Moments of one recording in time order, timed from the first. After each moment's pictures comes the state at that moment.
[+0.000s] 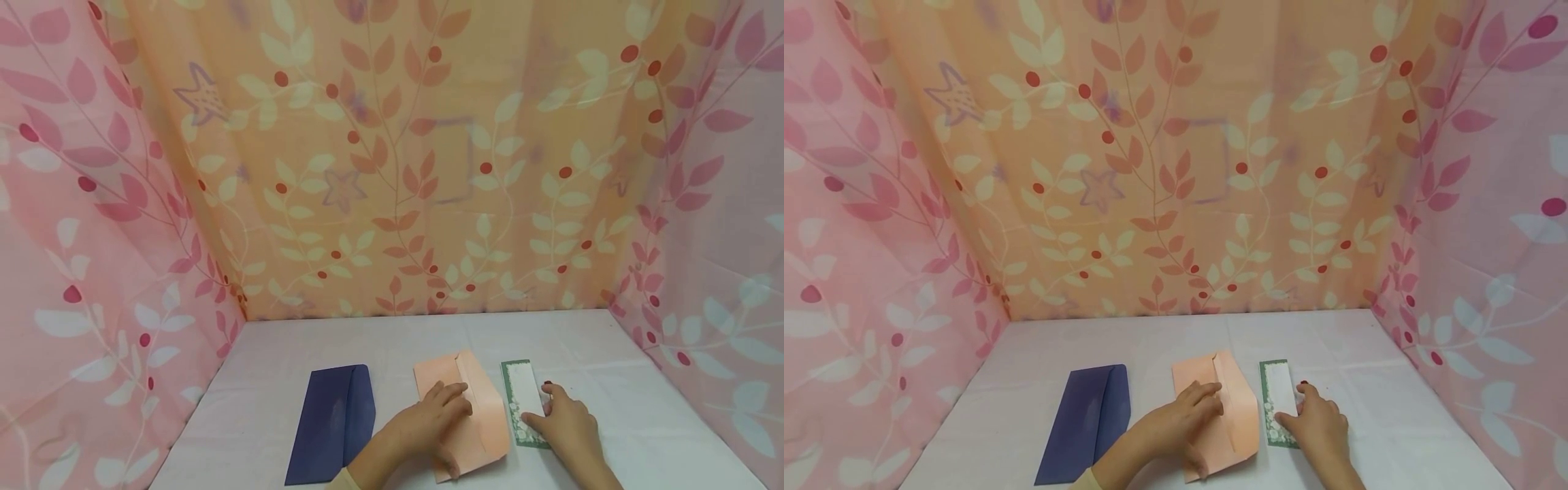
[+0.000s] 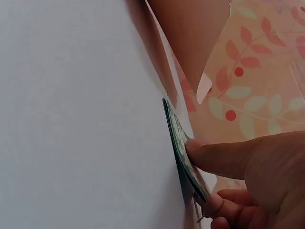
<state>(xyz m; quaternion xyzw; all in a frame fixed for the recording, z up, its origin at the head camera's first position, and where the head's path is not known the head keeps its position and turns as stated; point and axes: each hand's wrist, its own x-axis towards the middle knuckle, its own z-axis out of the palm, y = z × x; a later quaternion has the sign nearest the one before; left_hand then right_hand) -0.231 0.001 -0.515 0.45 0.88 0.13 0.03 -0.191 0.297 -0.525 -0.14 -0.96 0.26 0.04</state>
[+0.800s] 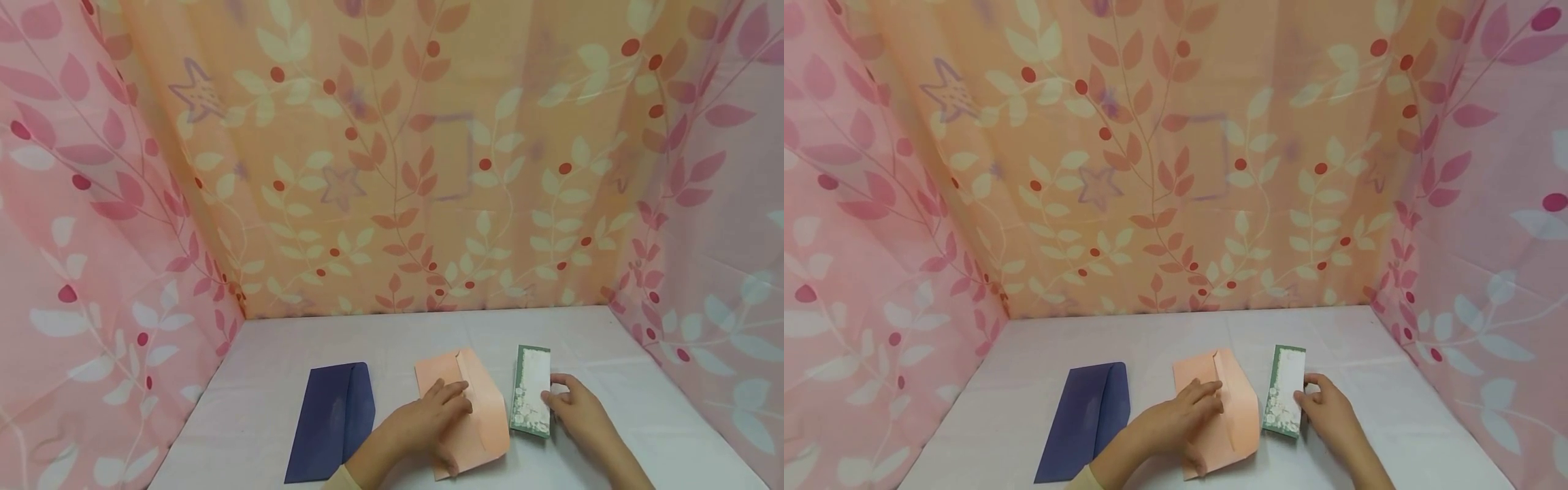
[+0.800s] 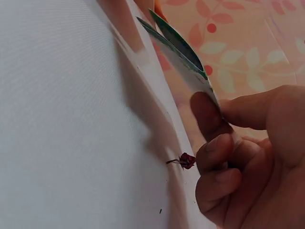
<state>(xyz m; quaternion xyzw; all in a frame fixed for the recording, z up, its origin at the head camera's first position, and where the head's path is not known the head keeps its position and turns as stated) -0.230 0.000 -0.508 0.46 0.88 0.10 0.04 -0.192 0.330 -0.514 -0.11 -0.90 0.43 -0.02</state>
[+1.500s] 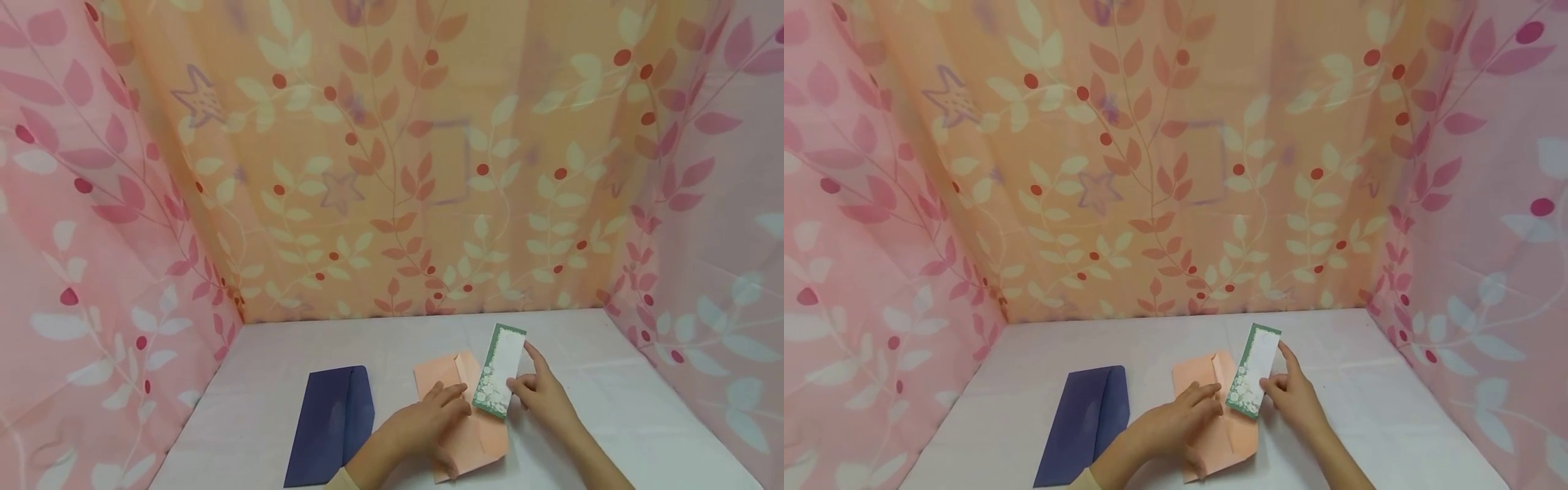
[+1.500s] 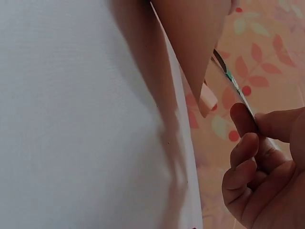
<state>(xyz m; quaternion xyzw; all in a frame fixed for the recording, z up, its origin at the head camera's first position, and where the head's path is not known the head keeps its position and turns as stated) -0.230 -0.002 -0.512 0.46 0.88 0.12 0.04 -0.212 0.283 -0.504 0.00 -0.87 0.49 0.07</state>
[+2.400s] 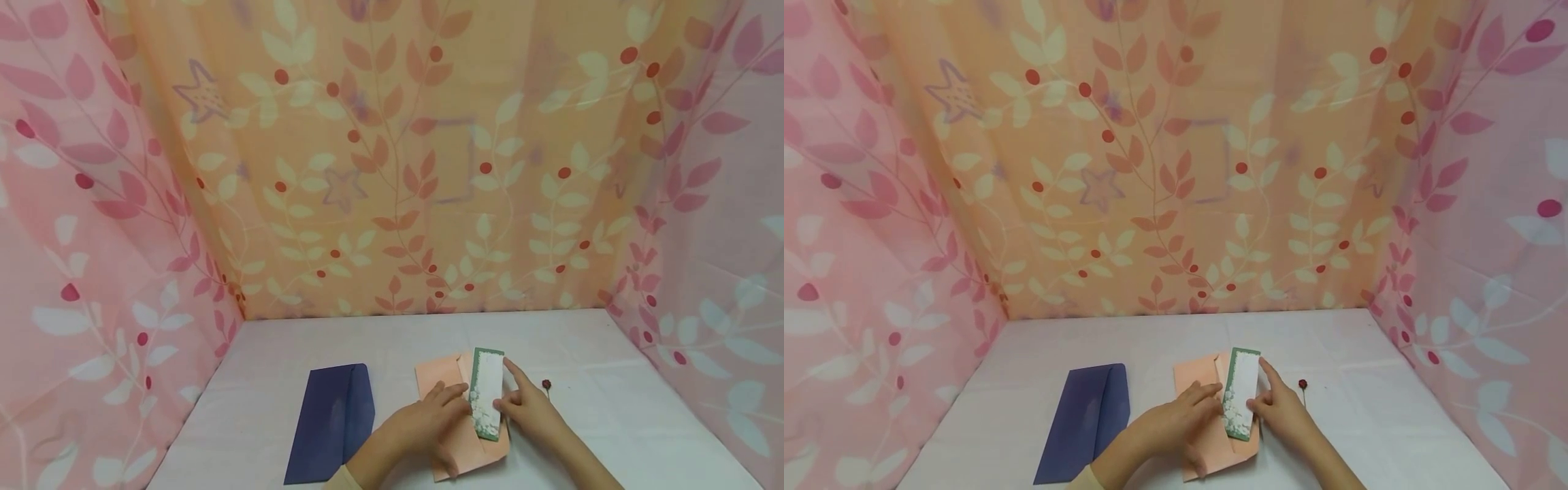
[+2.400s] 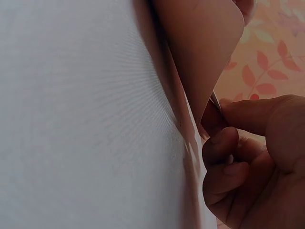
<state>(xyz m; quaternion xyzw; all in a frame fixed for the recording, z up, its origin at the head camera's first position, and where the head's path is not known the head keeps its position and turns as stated) -0.231 0.000 -0.509 0.45 0.88 0.12 0.06 -0.214 0.266 -0.523 -0.01 -0.88 0.47 -0.03</state>
